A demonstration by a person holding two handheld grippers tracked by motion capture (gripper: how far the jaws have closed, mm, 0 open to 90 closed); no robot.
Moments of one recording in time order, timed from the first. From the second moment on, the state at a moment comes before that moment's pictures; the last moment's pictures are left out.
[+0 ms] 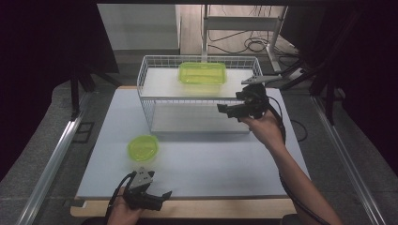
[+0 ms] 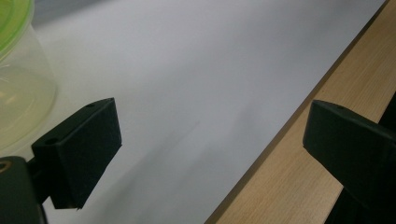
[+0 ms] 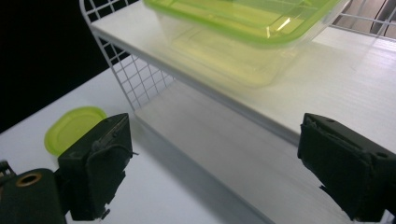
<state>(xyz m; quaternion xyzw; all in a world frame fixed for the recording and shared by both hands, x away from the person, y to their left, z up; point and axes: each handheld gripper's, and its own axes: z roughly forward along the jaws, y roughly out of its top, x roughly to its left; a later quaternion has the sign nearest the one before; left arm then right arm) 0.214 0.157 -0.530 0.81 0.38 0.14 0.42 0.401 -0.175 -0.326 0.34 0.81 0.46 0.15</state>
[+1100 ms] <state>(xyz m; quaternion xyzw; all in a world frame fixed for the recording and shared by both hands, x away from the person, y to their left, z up) 0.211 0.157 -0.524 0.81 0.39 0.17 0.40 0.301 -0.228 -0.424 0.32 0.81 0.46 0.16</state>
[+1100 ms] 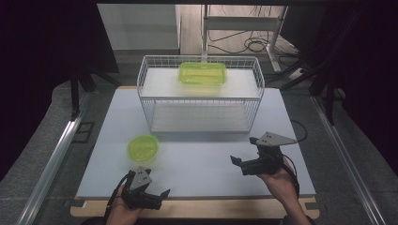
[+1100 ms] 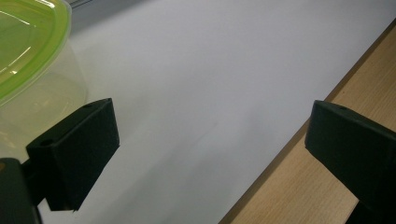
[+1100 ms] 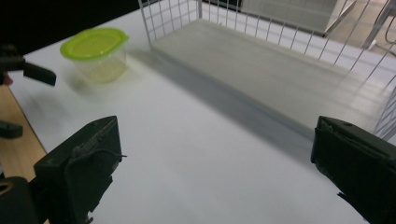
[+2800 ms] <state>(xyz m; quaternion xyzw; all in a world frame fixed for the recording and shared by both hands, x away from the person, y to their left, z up) 0.250 0.211 -0.486 0.79 0.41 0.22 0.40 0.287 -0.233 -0.504 0.33 0.86 0.37 0.14</state>
